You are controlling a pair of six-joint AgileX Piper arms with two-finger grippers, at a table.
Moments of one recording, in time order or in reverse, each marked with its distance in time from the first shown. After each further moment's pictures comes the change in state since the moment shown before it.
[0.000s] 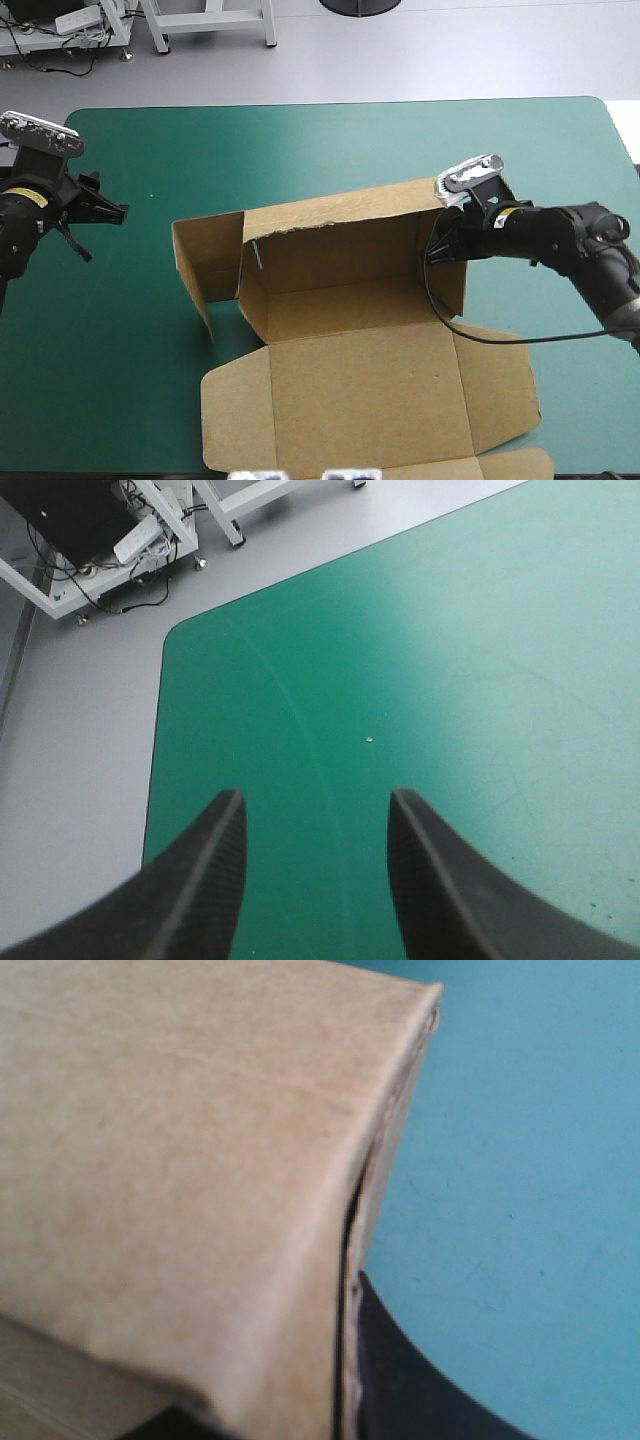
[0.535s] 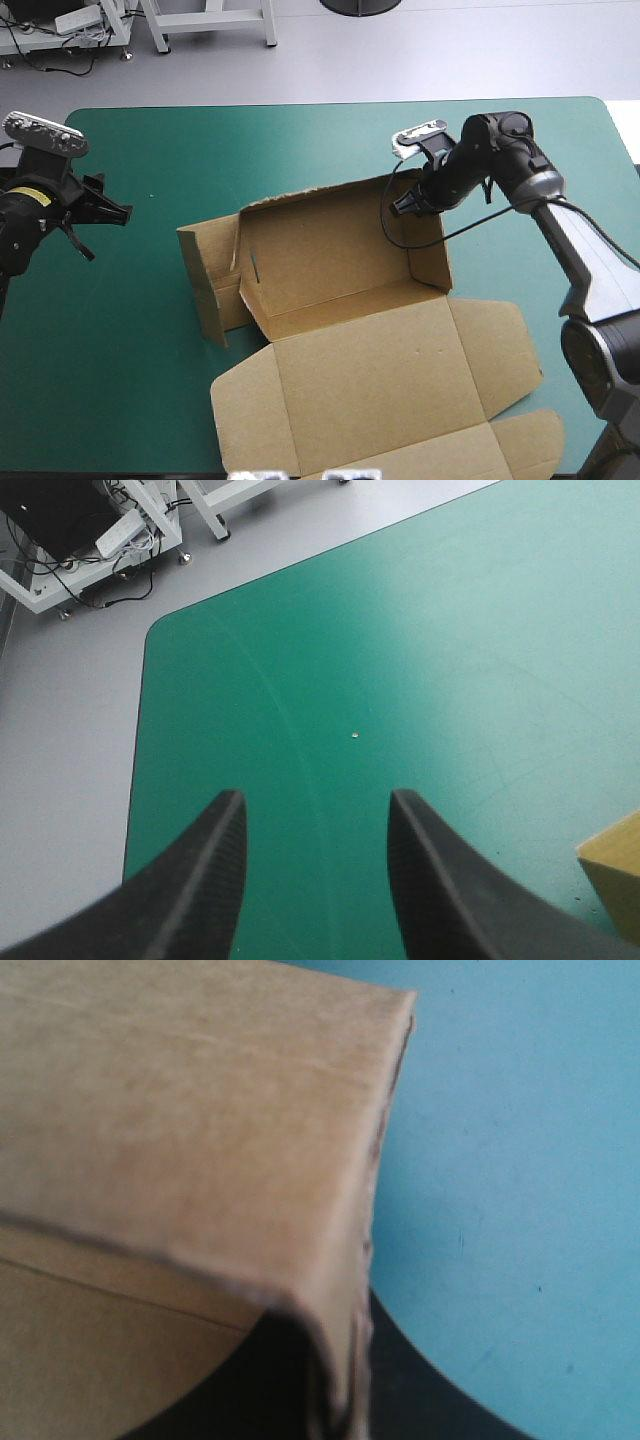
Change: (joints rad) left arm 0.002 0.010 -0.001 -0.028 0.009 0.013; right arm -0.001 0.545 -0.538 -0.047 0.327 0.037
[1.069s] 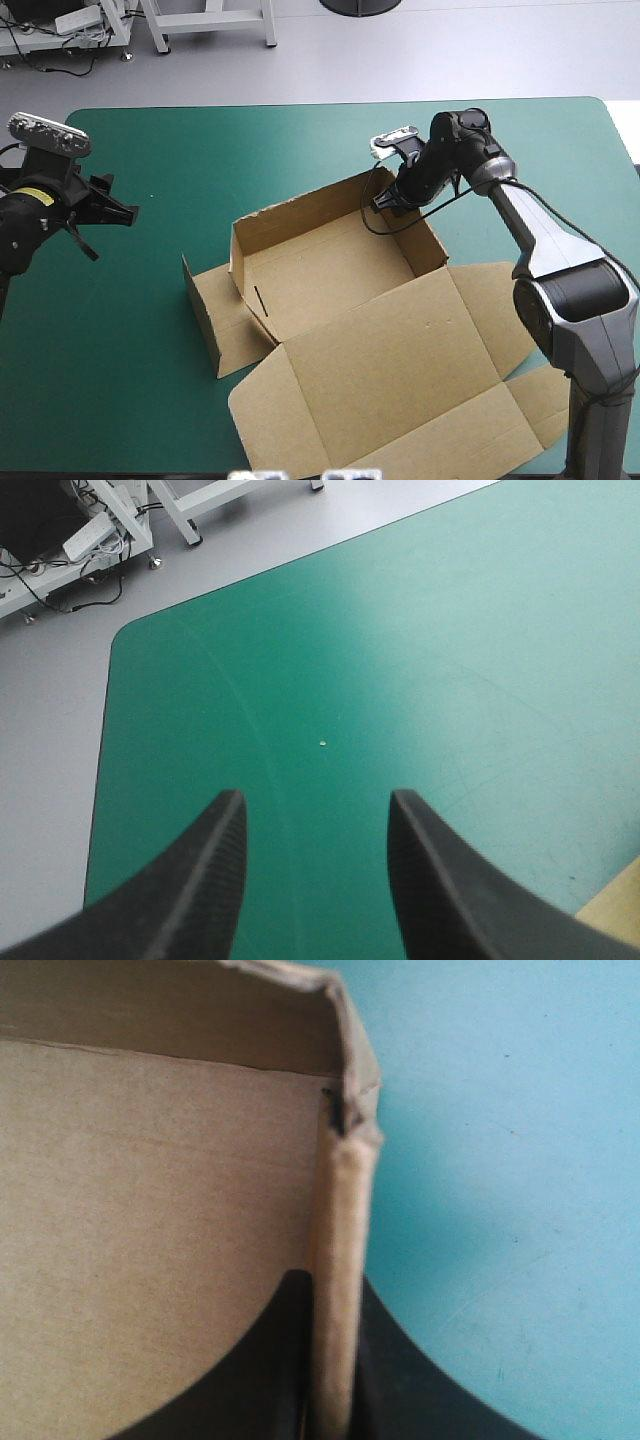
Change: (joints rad) left arm 0.000 0.000 0.000 -0.074 0.005 0.032; right arm 0.001 0.249 -0.194 0.047 0.024 -0.024
